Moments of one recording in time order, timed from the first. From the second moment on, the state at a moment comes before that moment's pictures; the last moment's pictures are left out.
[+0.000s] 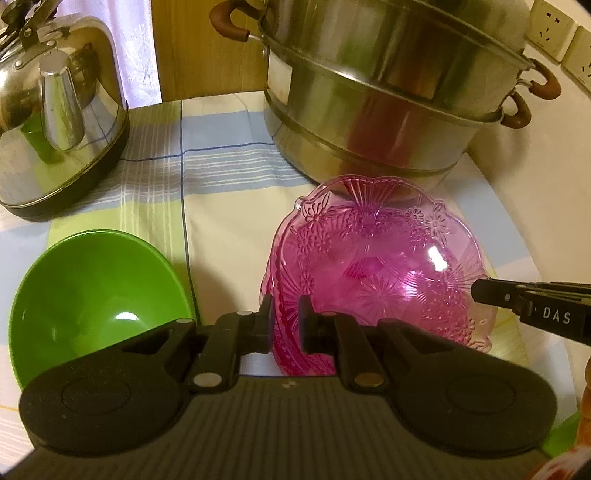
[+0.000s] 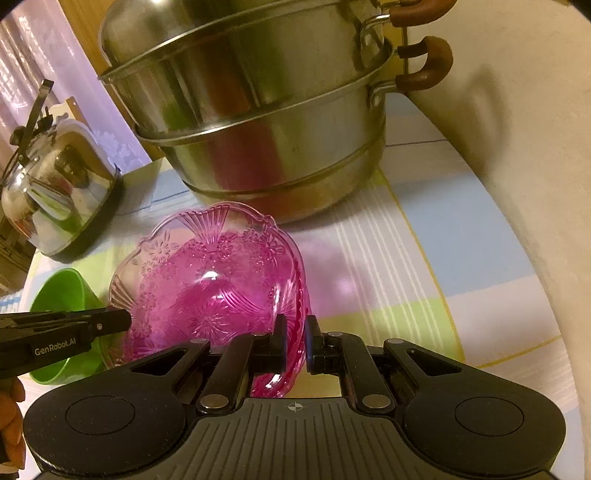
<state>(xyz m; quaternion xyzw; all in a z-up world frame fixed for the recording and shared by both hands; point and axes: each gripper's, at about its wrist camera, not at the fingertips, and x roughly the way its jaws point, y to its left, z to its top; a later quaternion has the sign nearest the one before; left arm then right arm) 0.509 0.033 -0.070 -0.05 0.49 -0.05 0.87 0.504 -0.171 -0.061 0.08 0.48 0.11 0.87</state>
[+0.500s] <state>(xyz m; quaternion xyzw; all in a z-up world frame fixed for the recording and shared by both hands) 0.507 0.032 -0.076 -0.04 0.50 -0.05 0.87 0.507 -0.165 -0.069 0.07 0.48 0.11 0.87</state>
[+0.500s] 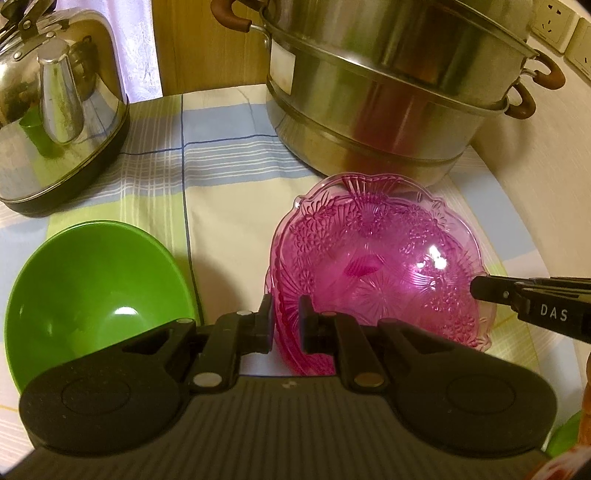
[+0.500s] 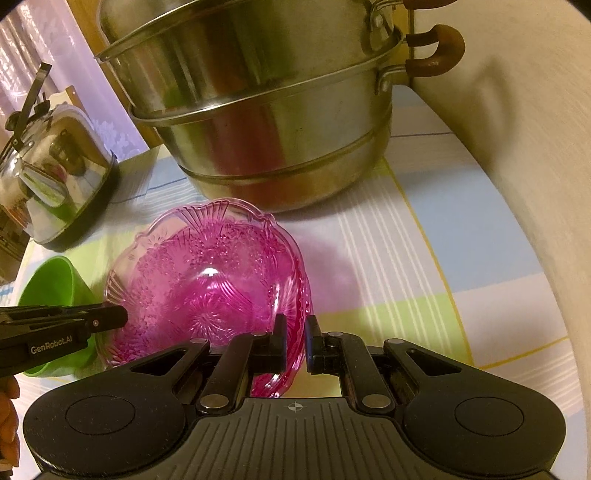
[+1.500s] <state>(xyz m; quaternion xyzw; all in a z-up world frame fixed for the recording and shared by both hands) 0.493 0.037 -0.058 -0.06 0.47 -0.05 0.88 0.494 -0.176 -0.053 0.08 0.44 0.11 0.89</state>
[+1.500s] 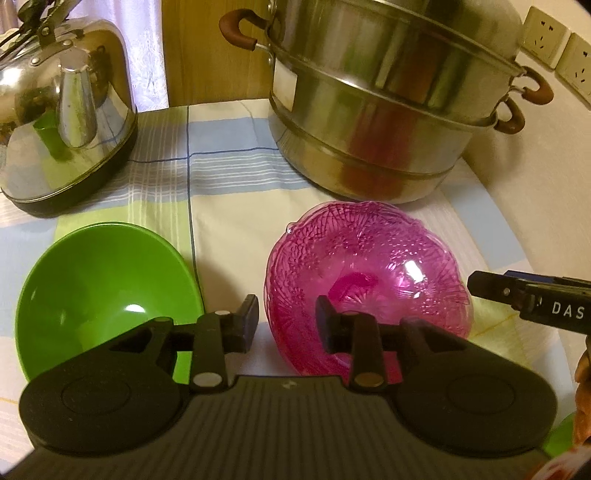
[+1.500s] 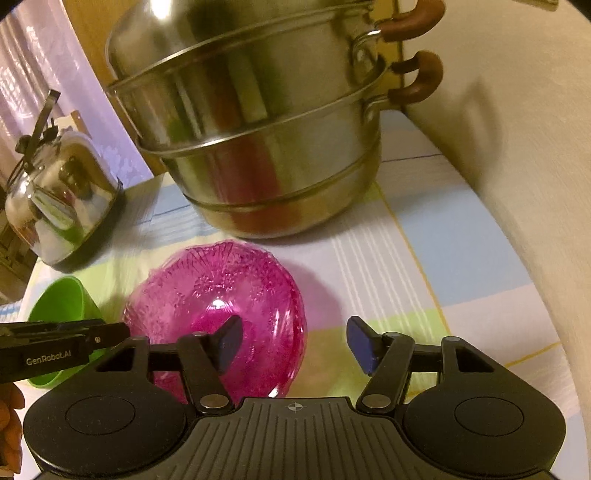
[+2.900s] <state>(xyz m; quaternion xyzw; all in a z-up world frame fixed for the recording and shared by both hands) 0.181 0.045 0.043 -0.12 0.39 -0.05 0.91 0.192 -0.197 0.022 0.11 0.42 0.09 0.90</state>
